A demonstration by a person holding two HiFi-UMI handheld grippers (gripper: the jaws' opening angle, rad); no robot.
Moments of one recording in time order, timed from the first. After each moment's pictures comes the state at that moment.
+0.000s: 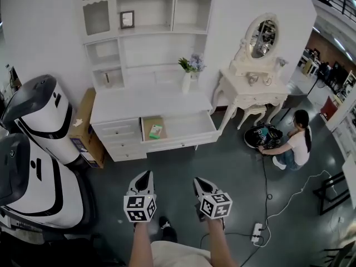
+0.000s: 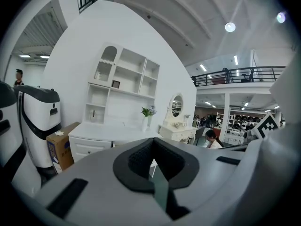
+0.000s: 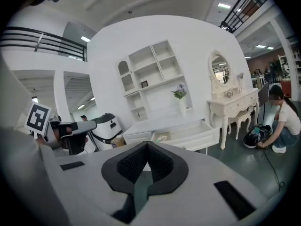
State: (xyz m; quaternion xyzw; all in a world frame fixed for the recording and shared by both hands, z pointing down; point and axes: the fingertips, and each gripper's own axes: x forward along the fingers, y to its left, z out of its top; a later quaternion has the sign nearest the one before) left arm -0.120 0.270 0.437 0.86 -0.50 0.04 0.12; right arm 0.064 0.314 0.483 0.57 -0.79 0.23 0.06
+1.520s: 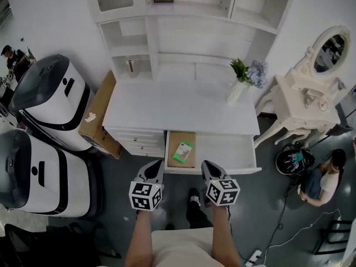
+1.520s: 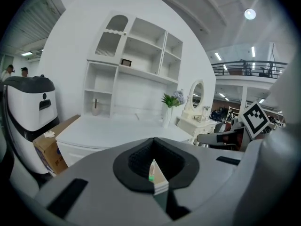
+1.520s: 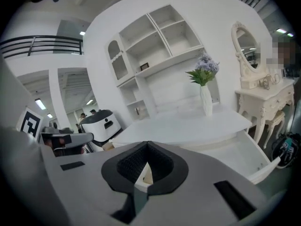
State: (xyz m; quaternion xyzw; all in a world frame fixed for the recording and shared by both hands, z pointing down) left arm -0.140 -0.064 0.516 0.82 -0.54 0.10 0.18; right arm 0.030 -0.082 0.538 0.49 -0.83 0.25 0.09
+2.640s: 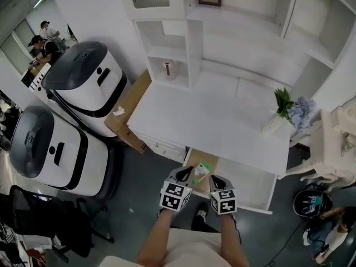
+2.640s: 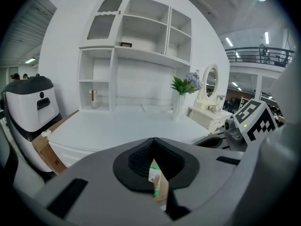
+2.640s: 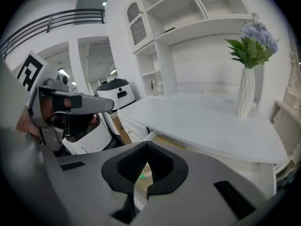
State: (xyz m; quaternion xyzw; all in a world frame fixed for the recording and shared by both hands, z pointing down) left arm -0.080 -0.180 0.576 0.78 -0.57 0.16 0.20; right arm 0.004 -0.182 0.631 0.33 -0.88 0.21 0.26
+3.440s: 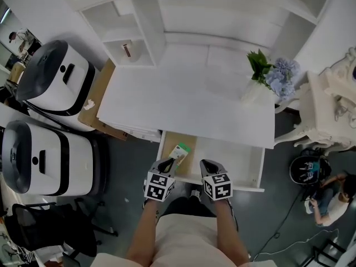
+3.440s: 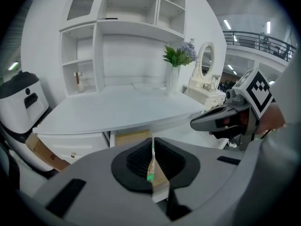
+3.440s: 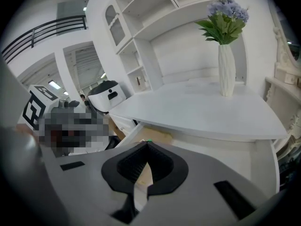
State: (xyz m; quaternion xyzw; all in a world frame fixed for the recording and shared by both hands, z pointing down) left arm -0.038 -0.179 0.661 0.78 -0.52 0.27 0.24; right arm 0.072 -0.201 0.669 0.35 -0.85 0.29 0.25
